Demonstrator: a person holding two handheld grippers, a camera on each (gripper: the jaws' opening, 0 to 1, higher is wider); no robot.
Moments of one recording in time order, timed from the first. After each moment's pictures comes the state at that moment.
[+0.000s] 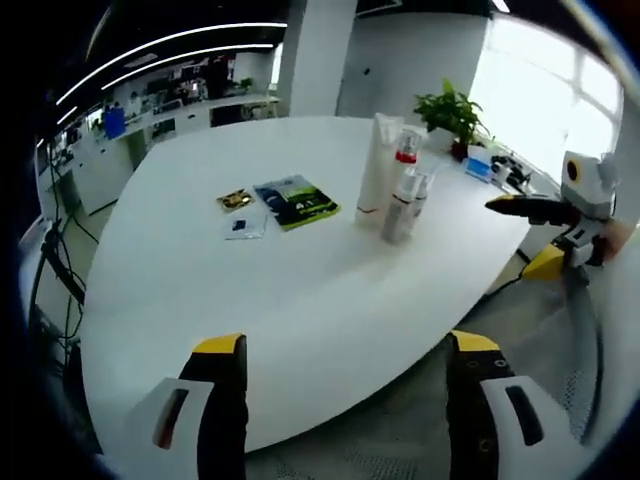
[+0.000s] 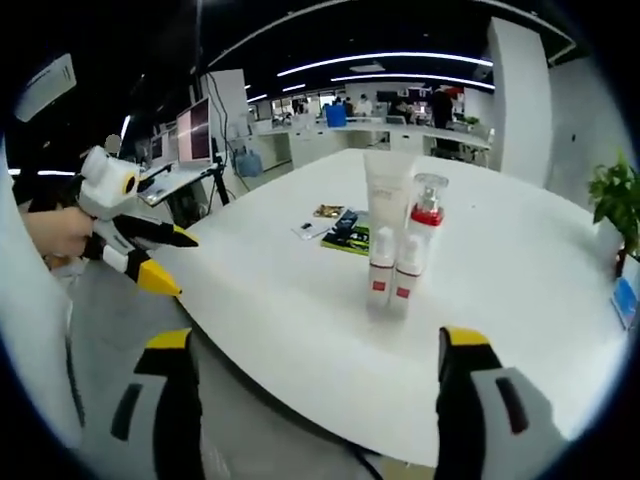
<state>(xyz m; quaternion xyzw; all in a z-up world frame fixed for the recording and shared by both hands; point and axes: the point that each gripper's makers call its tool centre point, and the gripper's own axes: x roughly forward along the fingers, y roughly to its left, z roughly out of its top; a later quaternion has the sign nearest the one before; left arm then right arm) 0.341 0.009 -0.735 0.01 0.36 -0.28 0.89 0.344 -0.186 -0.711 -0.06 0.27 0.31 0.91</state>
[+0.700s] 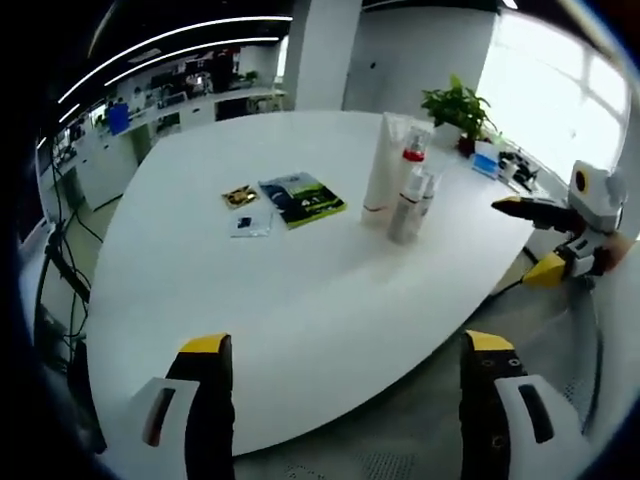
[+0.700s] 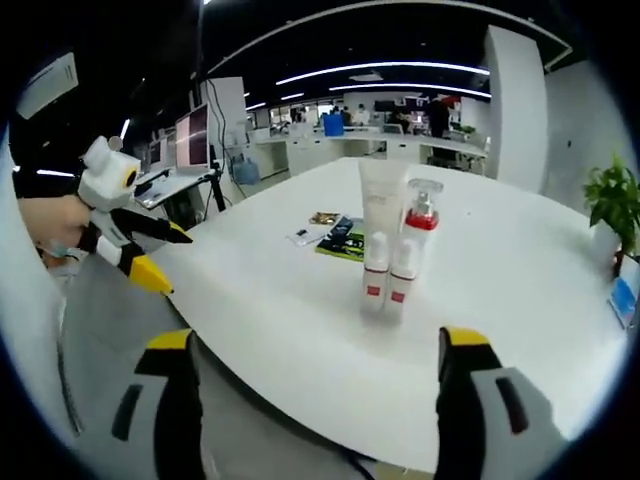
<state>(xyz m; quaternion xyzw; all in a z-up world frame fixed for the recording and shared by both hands) 0.356 0.008 -0.731 0.02 0.38 -0.27 0.89 0.349 -0.191 -0.715 -0.06 0.26 0.30 0.92</state>
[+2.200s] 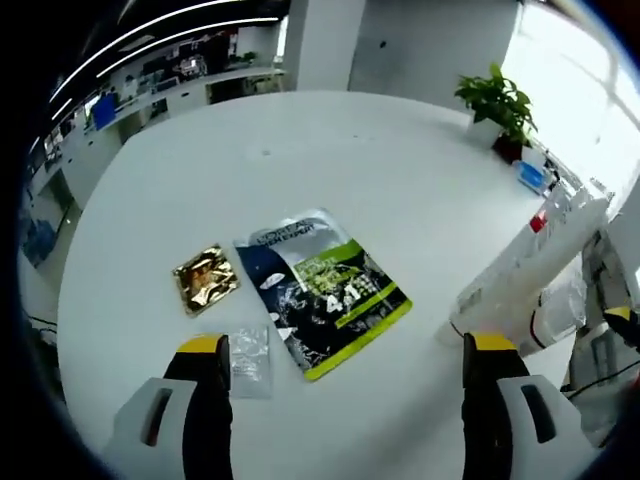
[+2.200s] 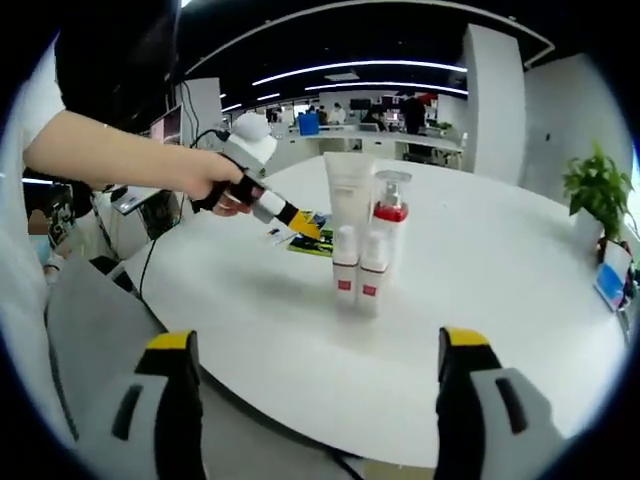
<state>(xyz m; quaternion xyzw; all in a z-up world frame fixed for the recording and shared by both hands) 0.575 -0.069 -0.783 0.03 0.43 -0.25 0.87 0.357 -0.210 -0.717 -0.05 0.27 0.25 0.93</state>
